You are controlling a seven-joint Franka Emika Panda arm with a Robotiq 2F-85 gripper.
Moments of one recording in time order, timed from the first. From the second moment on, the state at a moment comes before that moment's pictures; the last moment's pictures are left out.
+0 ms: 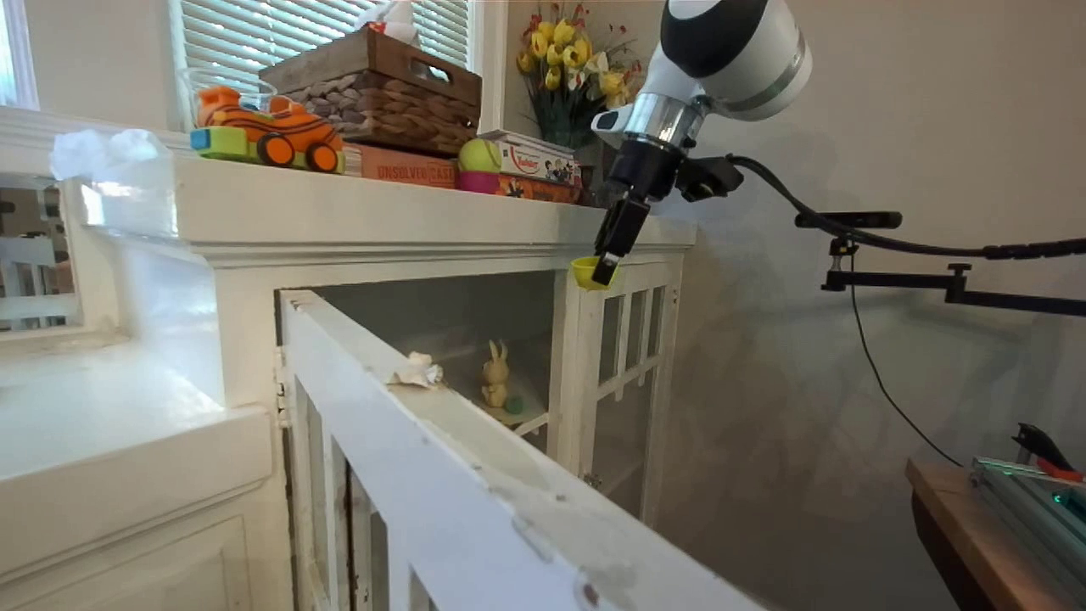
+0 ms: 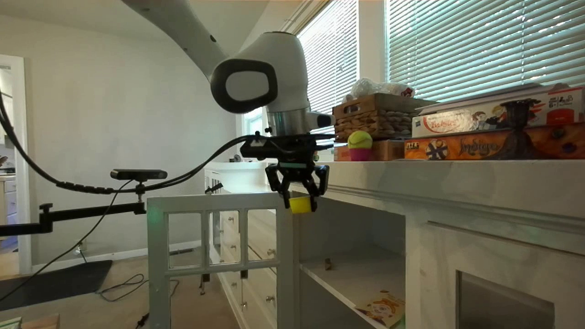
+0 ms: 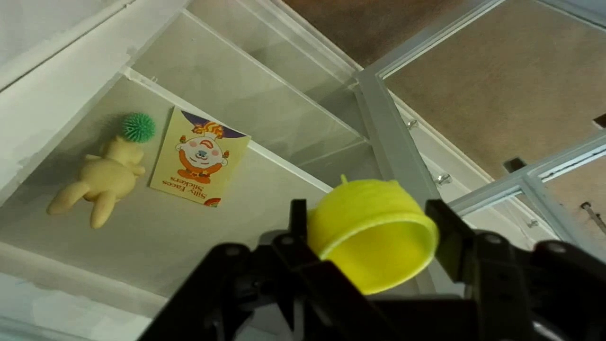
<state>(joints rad) -0.22 -0.06 0.05 -2.37 0.37 2.56 -0.89</state>
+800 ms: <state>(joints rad) -0.12 -0.14 -0.11 -2.35 0.45 2.25 -0.87</state>
